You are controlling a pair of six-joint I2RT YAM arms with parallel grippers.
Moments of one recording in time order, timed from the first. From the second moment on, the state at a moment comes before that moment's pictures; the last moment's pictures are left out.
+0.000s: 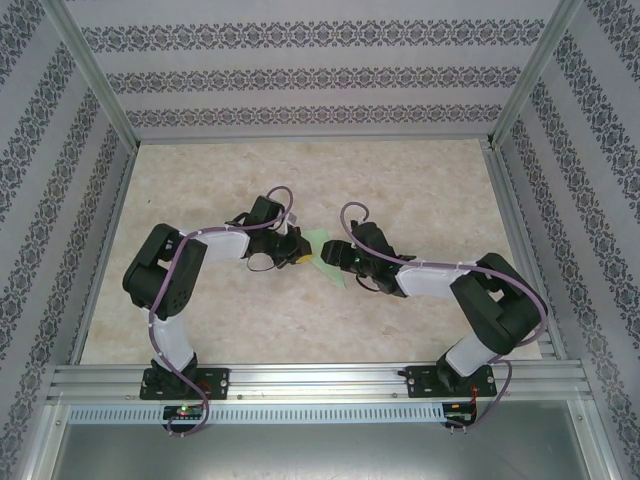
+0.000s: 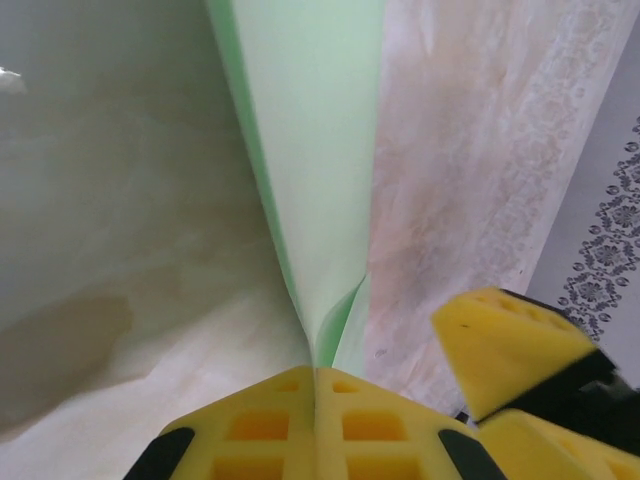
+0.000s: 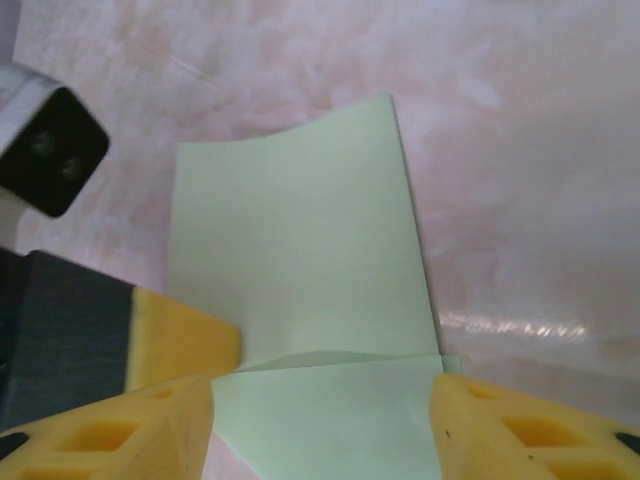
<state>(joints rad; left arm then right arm) -0.47 1.86 1.00 -0.10 0.67 -0.94 0.65 1.57 0.65 0.26 -0.10 0.76</state>
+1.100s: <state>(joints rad) -0.49 1.86 1.09 -0.27 0.60 -0.95 0.92 1.76 0.58 0.53 0.34 -0.08</state>
